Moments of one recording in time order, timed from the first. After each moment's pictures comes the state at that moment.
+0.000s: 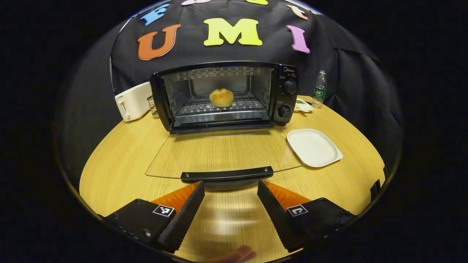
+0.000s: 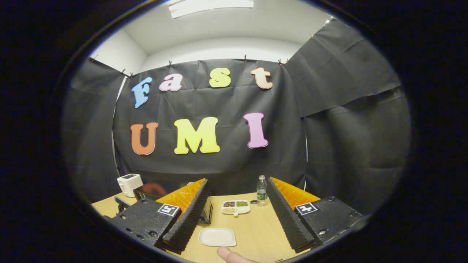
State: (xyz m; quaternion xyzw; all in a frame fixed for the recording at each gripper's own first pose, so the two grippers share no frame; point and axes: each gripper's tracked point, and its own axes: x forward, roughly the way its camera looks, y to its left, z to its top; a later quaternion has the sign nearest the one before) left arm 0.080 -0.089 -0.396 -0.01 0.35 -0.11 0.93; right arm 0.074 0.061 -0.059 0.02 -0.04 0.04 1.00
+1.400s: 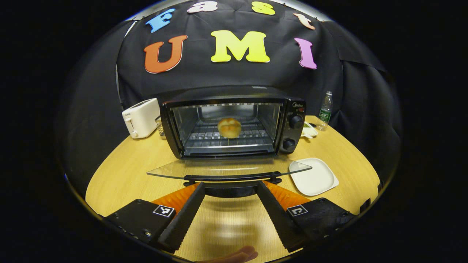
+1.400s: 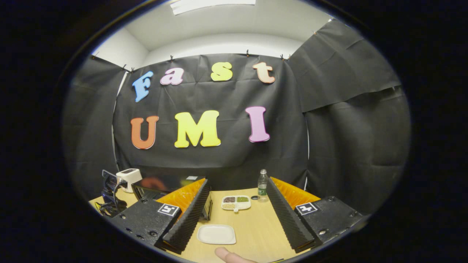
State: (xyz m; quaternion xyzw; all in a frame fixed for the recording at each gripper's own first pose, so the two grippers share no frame) left arm 0.130 -0.078 -0.315 -0.01 0.27 -0.08 0.96; right arm 0.083 0.066 -0.079 0.01 -0.02 0.04 1.00
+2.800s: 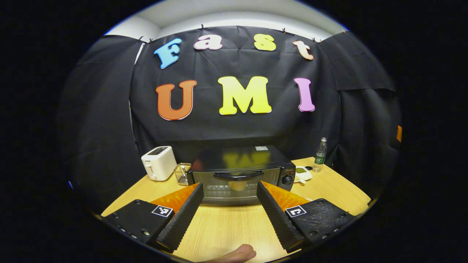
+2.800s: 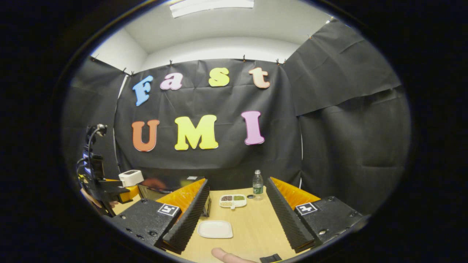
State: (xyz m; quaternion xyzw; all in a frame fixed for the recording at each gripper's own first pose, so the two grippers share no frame) left arm 0.107 -0.036 -0.149 -0.01 0.11 -0.05 0.99; right arm 0.016 0.052 -0.063 0.01 -0.03 0.04 1.00
